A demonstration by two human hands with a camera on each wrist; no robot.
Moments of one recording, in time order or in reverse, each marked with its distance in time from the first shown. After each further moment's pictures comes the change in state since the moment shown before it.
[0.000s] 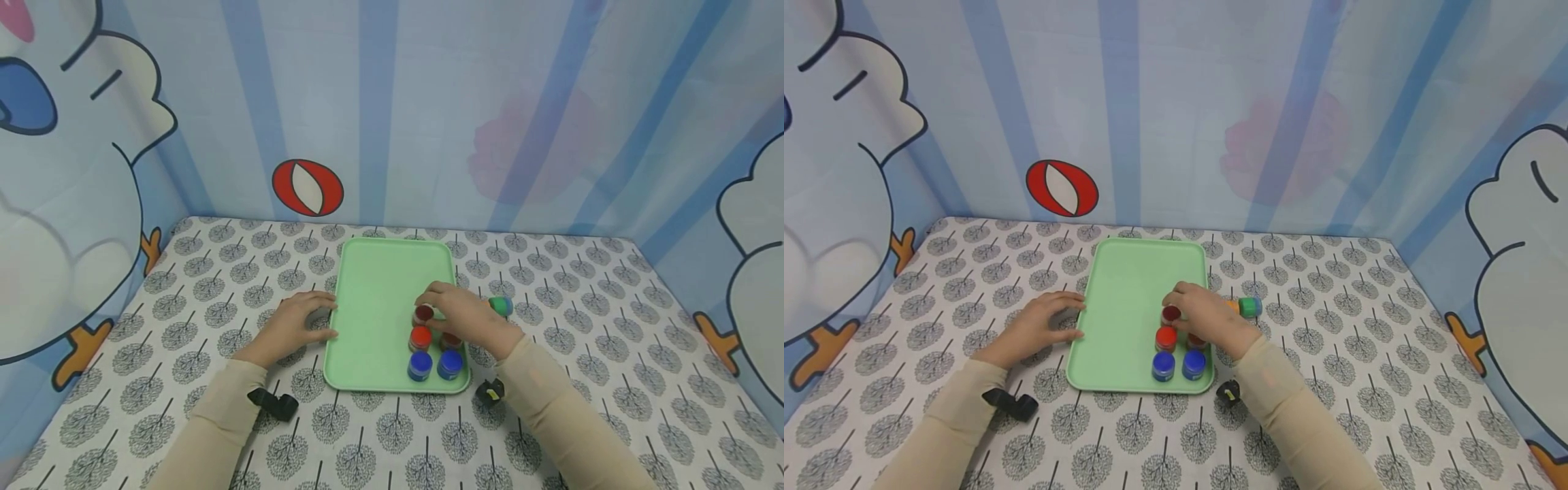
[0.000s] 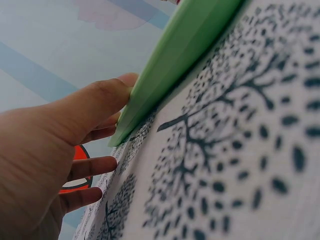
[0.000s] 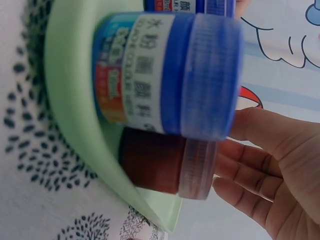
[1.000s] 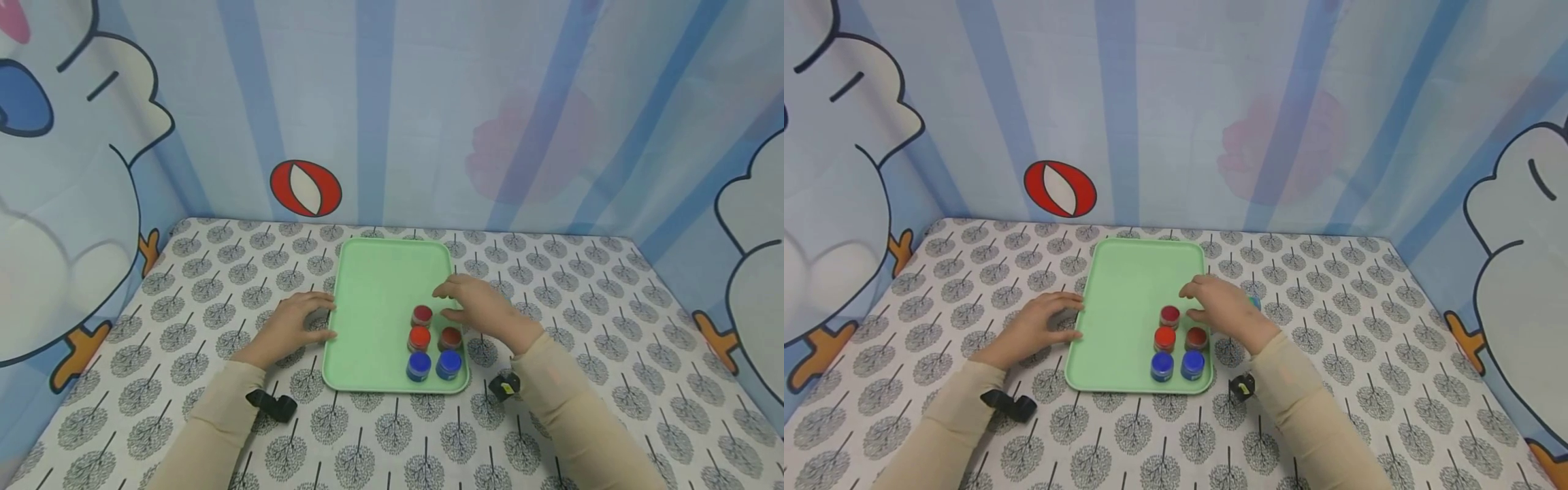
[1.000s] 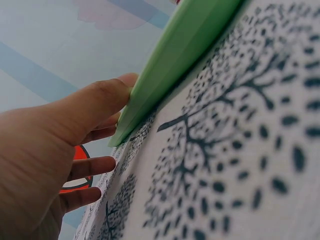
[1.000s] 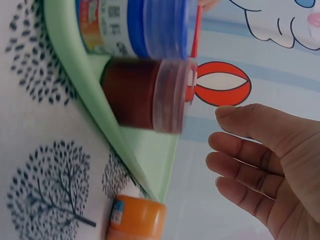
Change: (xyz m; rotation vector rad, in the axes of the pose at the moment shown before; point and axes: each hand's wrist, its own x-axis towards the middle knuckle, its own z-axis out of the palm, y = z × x) left_hand 0.000 -0.001 0.001 0.006 -0.007 -0.005; right_hand -0.011 0.018 -0.015 0.003 0.059 0.043
